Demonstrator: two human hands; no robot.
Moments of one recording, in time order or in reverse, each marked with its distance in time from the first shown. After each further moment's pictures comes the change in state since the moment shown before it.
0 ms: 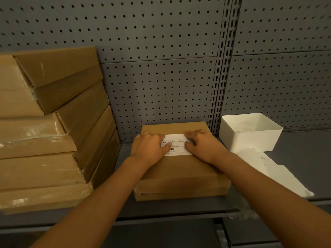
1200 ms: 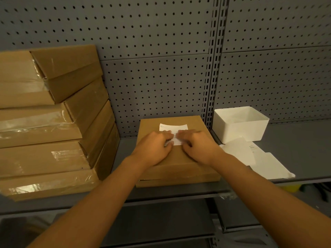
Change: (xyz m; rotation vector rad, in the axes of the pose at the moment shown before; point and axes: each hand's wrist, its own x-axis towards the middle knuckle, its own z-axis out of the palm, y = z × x) left_hand -0.034 0.018 -0.006 -0.308 -0.002 0.211; right_hand -0.047 -0.017 0.002 0.076 0.054 -0.133
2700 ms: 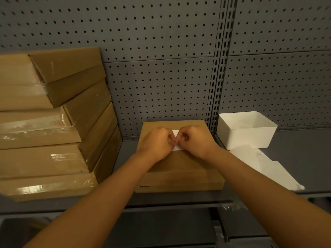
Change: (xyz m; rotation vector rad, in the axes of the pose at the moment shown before) left_hand 0.025 0.008 -0.004 -0.110 0.038 -0.198; right_hand 0.036 -0.001 -0.005 0.176 0.076 0.041
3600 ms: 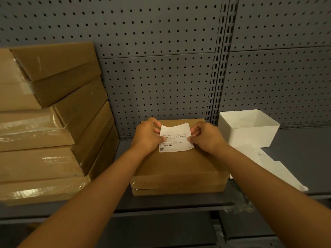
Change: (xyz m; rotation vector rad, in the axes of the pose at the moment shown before) left_hand 0.020 -0.023 -0.003 -0.312 0.107 -0.229; right_hand 0.009 0.026 -0.007 0.193 0.067 0.346
